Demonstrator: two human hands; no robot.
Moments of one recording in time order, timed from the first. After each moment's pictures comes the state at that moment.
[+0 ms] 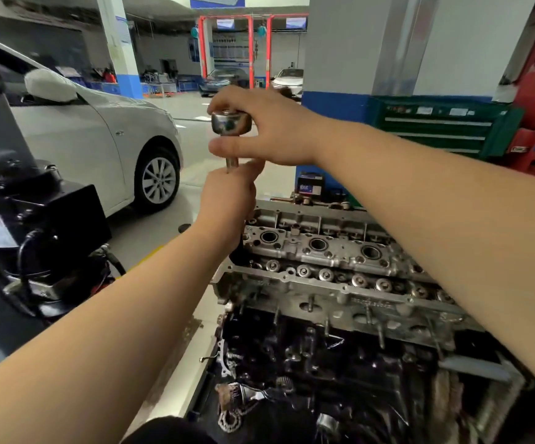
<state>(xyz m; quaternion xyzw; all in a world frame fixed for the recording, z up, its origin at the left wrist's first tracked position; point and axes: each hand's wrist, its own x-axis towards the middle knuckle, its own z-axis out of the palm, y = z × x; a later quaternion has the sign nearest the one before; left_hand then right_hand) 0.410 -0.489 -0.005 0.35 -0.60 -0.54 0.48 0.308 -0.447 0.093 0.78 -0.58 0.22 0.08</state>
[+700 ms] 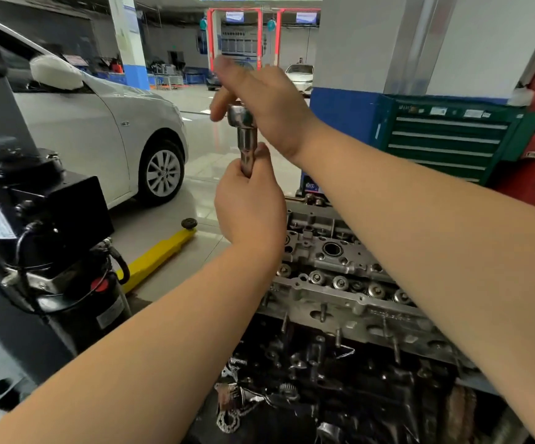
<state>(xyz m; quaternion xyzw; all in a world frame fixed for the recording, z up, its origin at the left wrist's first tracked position) 0.382 -0.475 -0.019 0.39 -0.49 -0.42 0.66 0.329 -0.491 0.080 0.69 -0.53 0.49 -0.07</state>
